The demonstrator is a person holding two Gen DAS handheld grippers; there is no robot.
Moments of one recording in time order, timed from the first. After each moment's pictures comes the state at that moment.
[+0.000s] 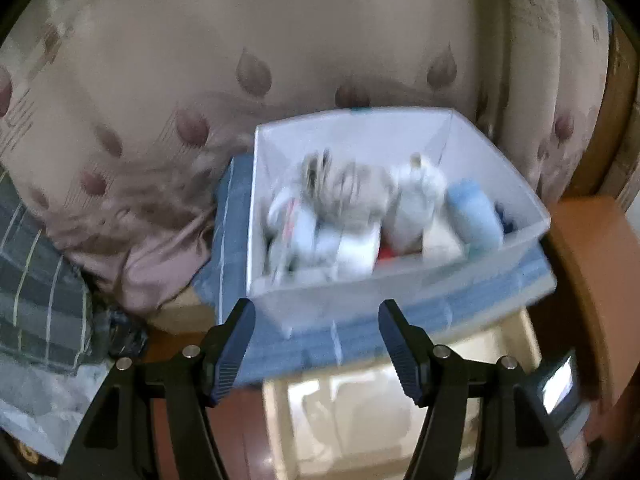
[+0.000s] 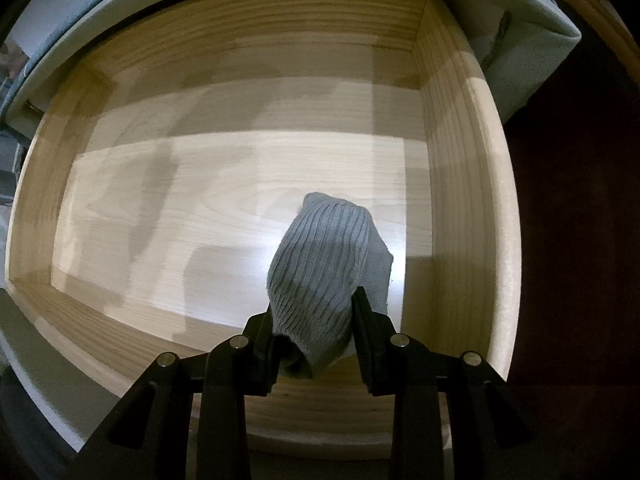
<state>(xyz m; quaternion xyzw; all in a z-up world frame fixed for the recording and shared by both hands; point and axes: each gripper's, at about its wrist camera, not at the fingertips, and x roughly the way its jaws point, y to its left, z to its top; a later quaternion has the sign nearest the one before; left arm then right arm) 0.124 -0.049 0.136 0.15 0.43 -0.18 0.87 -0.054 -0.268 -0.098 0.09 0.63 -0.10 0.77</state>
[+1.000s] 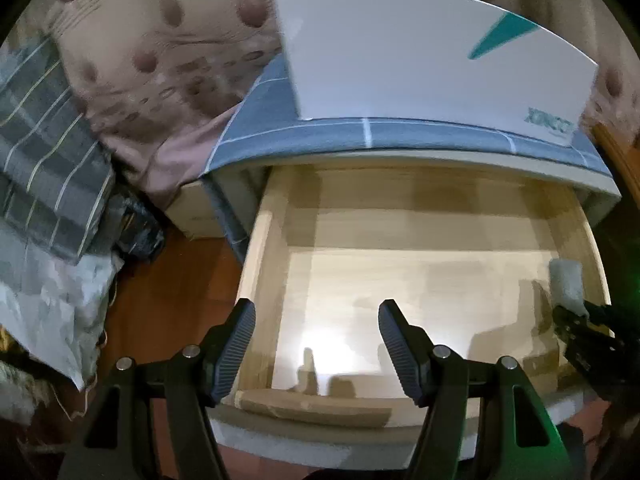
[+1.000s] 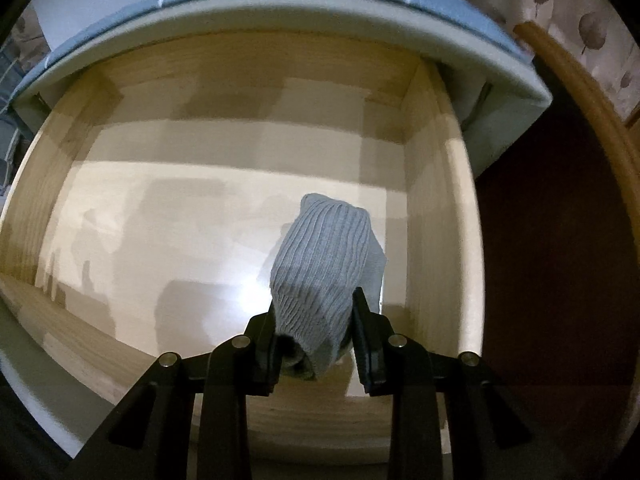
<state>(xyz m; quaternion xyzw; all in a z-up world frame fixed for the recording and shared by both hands) 0.030 -0.017 -0.007 0.11 0.48 -0.06 0.87 -0.051 -0.225 -0.077 0.03 0.56 -0.13 0.82</state>
